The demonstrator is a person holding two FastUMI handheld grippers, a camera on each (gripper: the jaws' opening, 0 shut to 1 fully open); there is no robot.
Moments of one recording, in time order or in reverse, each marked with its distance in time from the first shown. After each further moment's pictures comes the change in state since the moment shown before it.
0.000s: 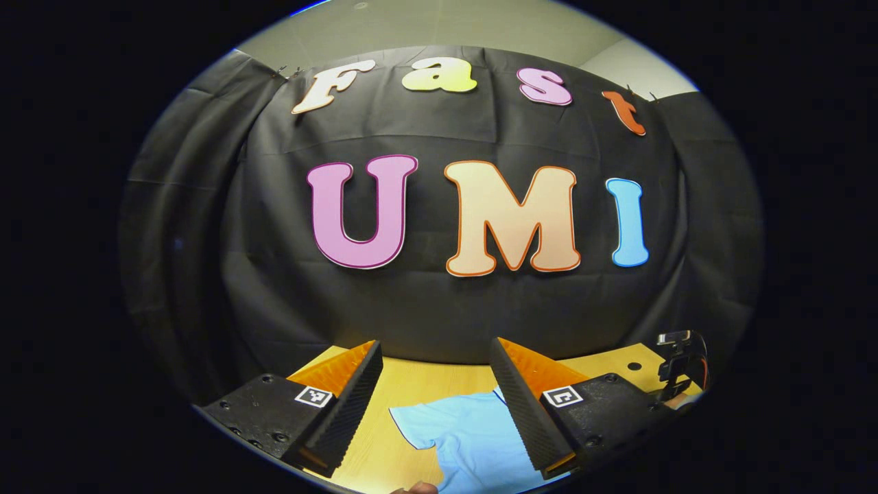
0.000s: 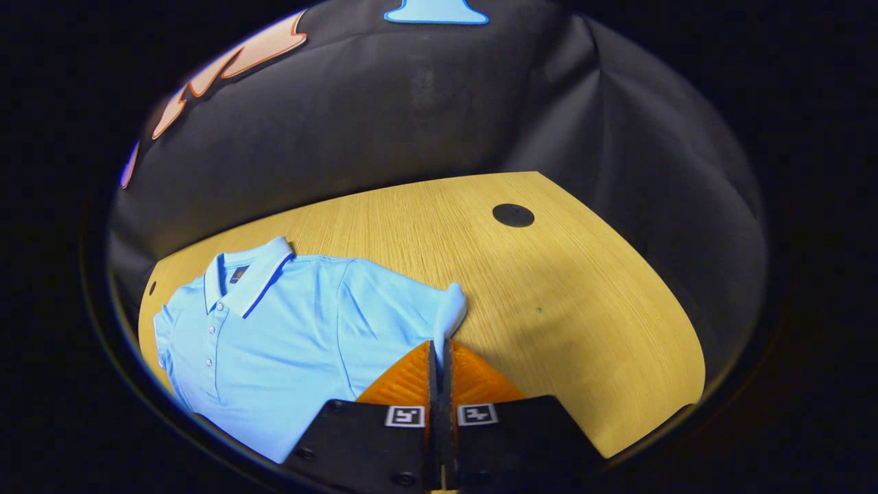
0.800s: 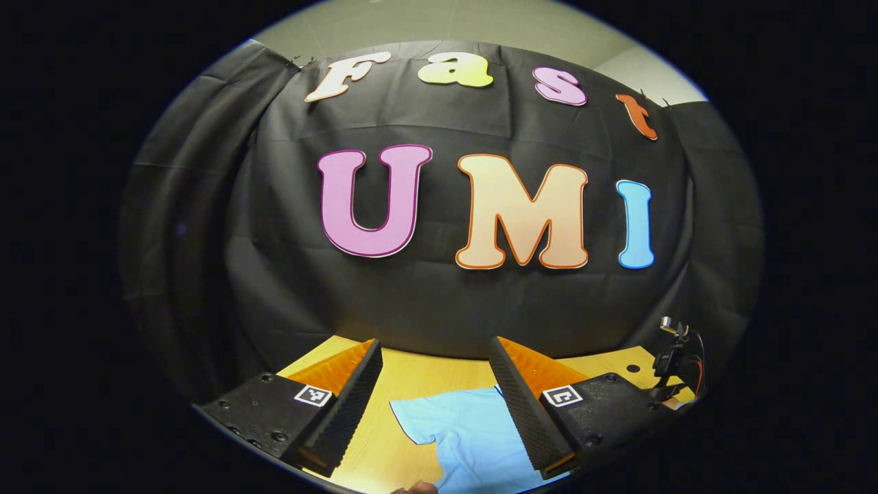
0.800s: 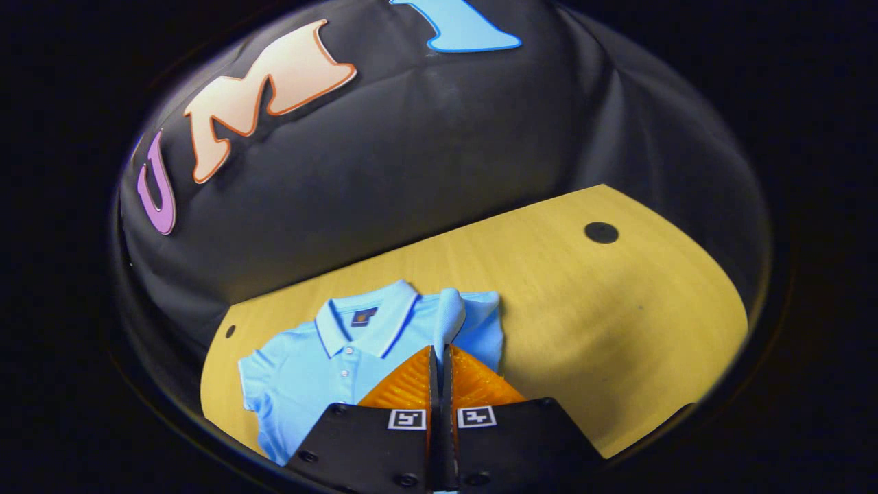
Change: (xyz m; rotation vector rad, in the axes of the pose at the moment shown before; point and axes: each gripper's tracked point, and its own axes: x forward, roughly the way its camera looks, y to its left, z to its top) left arm -0.001 0.019 -0.016 -0.052 0.039 0.022; right arm -0.048 0.135 0.030 0.121 -0.082 0.304
